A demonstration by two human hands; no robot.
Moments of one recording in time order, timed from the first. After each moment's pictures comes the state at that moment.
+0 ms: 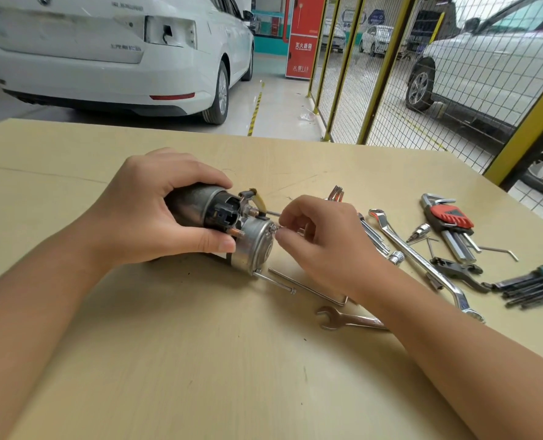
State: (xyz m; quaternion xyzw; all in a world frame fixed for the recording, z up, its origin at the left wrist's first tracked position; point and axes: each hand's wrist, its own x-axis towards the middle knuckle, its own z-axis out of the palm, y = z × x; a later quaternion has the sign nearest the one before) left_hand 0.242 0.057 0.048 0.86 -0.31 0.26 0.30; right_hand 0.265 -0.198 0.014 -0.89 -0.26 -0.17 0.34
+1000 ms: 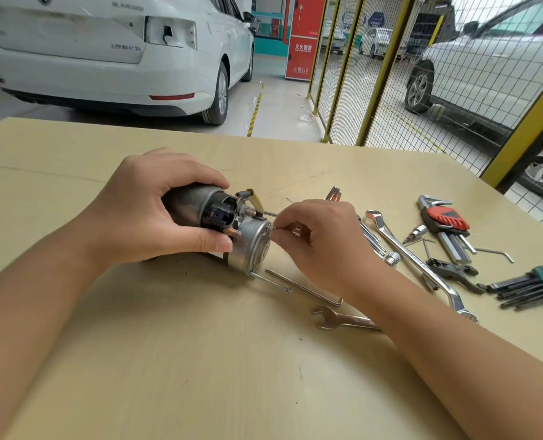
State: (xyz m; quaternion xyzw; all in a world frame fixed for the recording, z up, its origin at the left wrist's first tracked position) left_hand 0.244 0.059 0.047 0.86 -0.32 0.25 0.31; right_hand 0.267 -0.197 0.015 -0.86 -0.33 -0.26 0.28
